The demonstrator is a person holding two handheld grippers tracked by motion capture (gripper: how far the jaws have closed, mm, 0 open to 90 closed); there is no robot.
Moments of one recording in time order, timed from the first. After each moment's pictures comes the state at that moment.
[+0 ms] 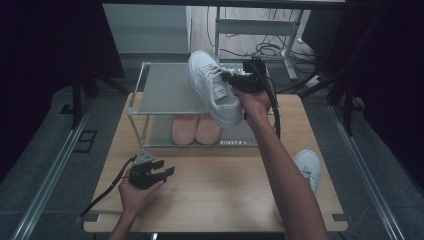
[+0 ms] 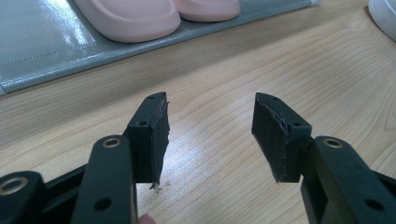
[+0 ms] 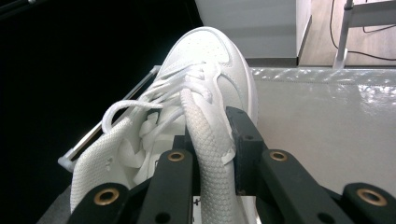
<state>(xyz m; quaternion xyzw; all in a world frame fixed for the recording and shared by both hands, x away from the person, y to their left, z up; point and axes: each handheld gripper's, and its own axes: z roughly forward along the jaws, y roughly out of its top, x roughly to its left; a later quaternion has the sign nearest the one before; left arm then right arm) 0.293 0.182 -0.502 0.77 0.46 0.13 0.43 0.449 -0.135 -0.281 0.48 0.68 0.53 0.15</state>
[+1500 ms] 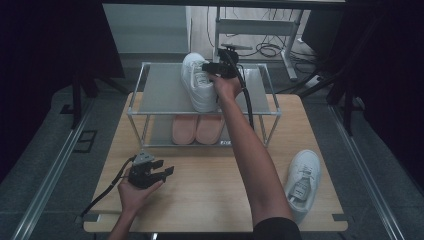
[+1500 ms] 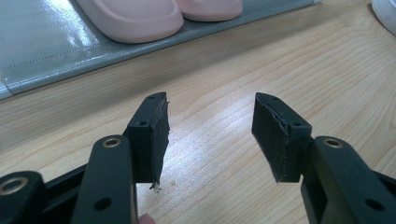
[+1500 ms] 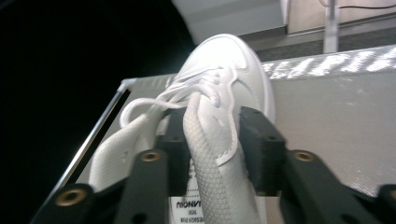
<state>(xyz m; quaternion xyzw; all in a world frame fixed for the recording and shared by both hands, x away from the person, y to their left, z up) 0.294 0.184 -0.503 0.77 0.45 0.13 0.43 0.537 -0.074 -0.313 0.57 0.65 0.50 0.11</state>
